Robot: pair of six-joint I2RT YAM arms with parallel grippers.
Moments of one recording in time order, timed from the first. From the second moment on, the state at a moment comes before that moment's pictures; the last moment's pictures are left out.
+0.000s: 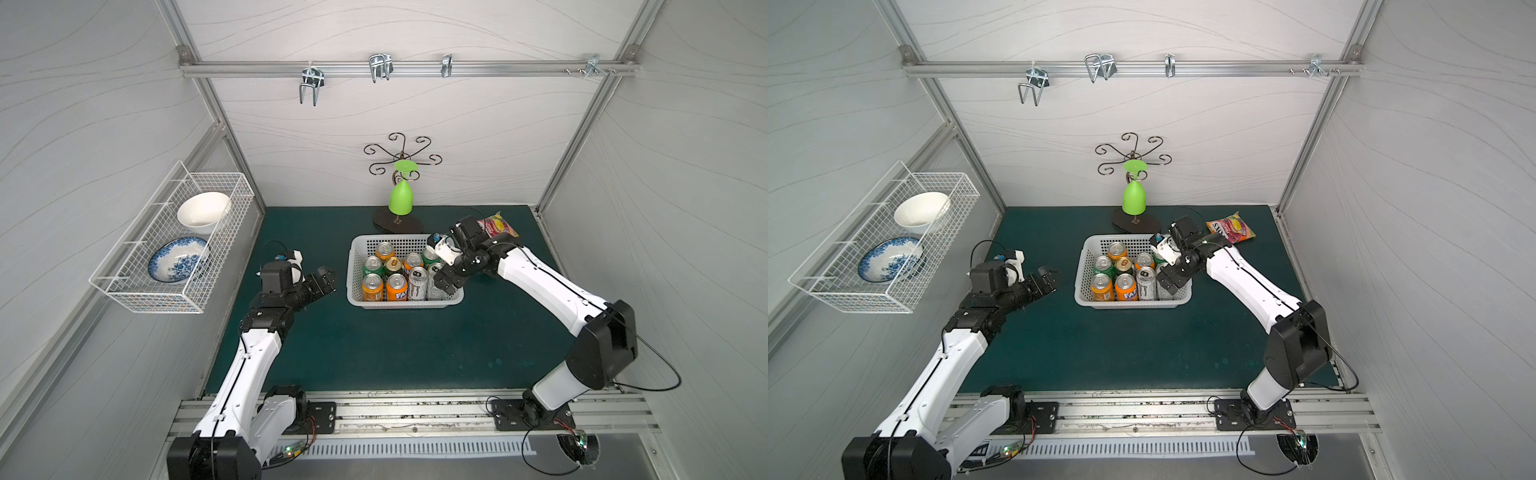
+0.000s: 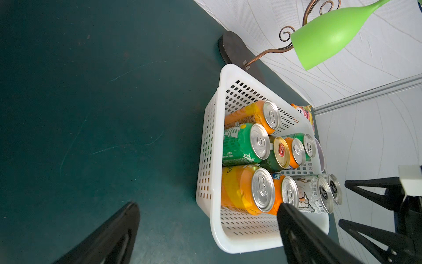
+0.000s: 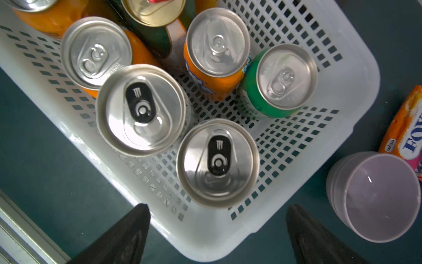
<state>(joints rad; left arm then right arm) 0.02 0.94 0.68 -0.38 0.36 -0.55 0.61 1.62 1.43 -0.92 -0.08 -0.33</state>
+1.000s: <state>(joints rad) 0.02 0.94 0.68 -0.38 0.33 -0.55 0.61 1.76 1.47 -0.87 -0.12 -0.33</state>
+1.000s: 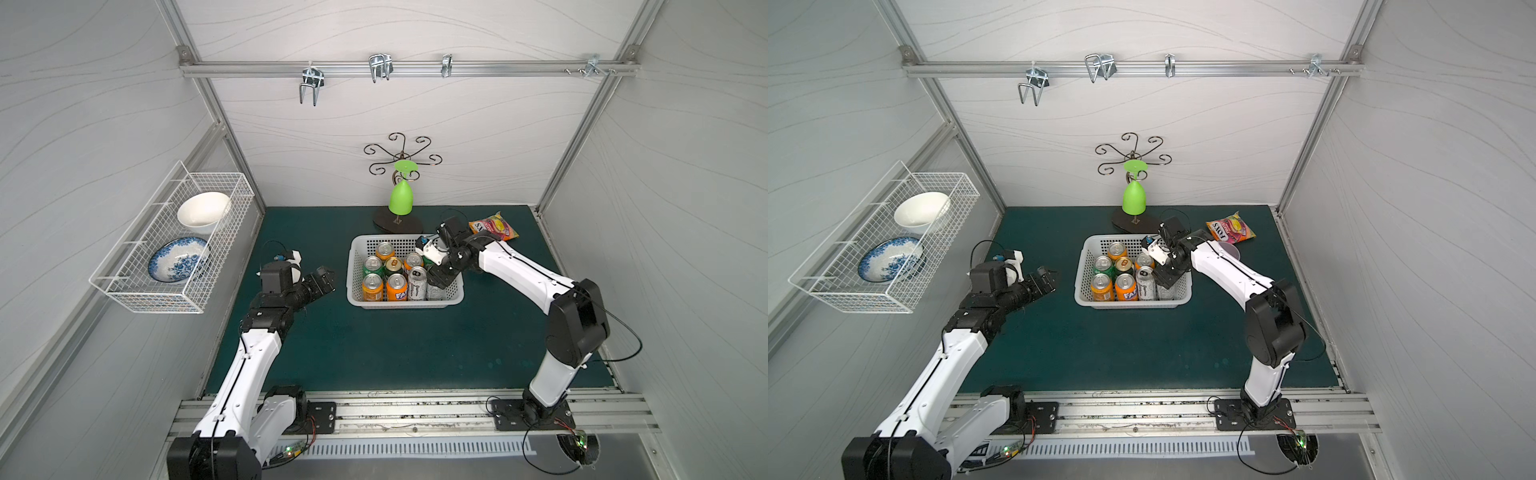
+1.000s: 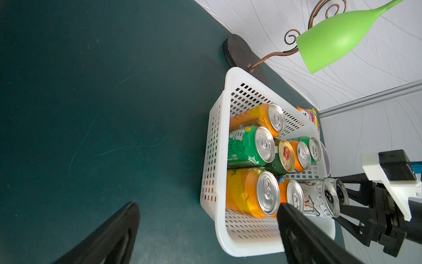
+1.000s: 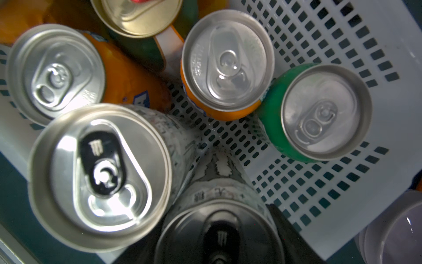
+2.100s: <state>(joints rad) 0.02 0.92 0.68 -0.38 0.33 -0.54 0.62 1.56 1.71 -1.11 -0.06 -0.23</state>
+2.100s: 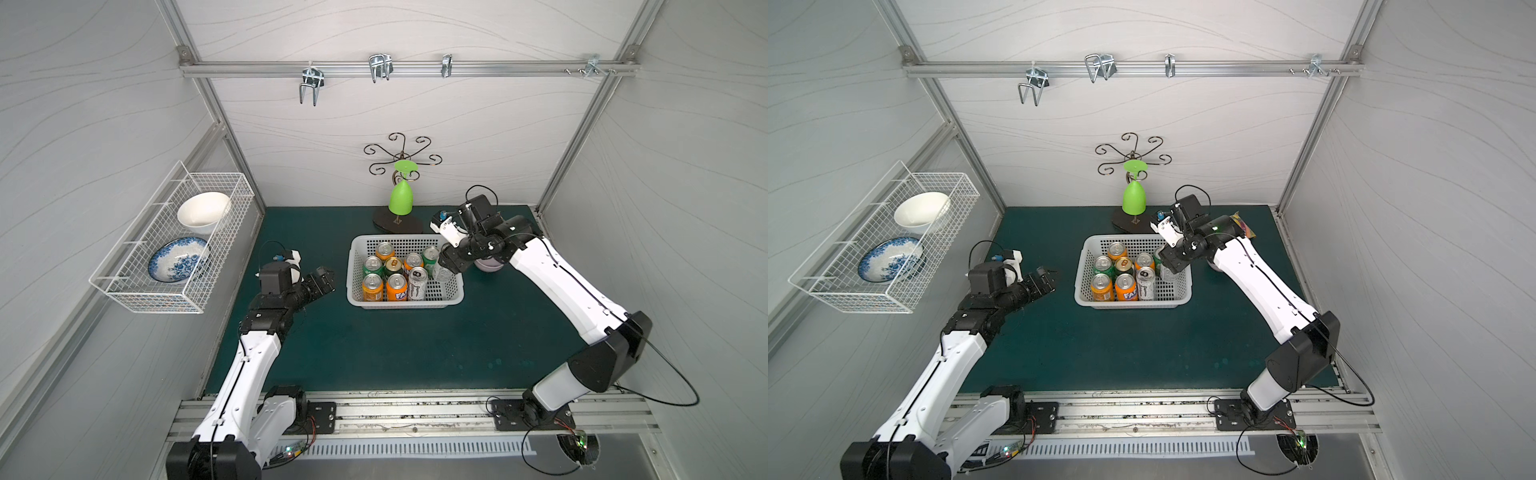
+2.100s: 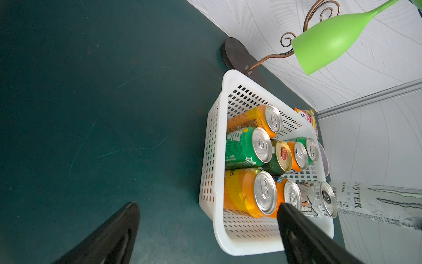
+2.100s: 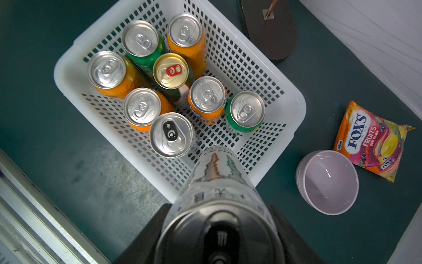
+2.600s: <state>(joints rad) 0.02 0.92 0.68 -0.38 0.33 -0.54 0.66 1.50 1.80 -1.25 -0.05 -0.22</state>
